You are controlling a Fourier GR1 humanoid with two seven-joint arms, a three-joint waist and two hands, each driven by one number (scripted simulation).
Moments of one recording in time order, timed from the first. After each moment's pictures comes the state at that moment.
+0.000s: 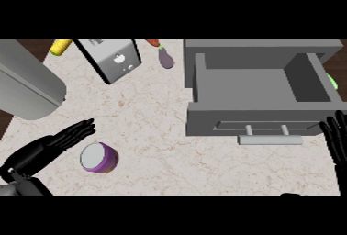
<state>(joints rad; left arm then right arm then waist) -0.03 0.30 0.18 -1.45 0.07 -0.99 -0.20 0.24 -0.06 -0.19 -2.04 -0.05 0.17 0.03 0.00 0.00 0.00</state>
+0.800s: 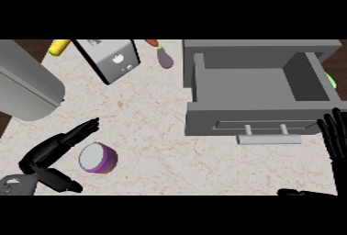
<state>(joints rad) -0.12 0.39 0.05 -1.12 -0.18 -0.77 -0.54 0.22 -0.05 -0.20 -2.01 -0.03 0.17 0.01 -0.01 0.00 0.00</state>
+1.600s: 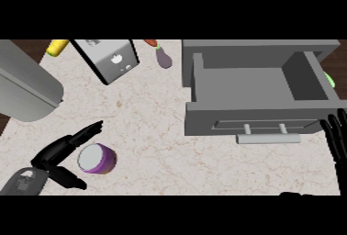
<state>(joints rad) -0.25 0.43 -0.08 -0.74 -0.25 -0.61 -0.77 0.23 -0.04 -0.20 -2.05 -0.04 0.17 0.03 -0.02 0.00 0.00</state>
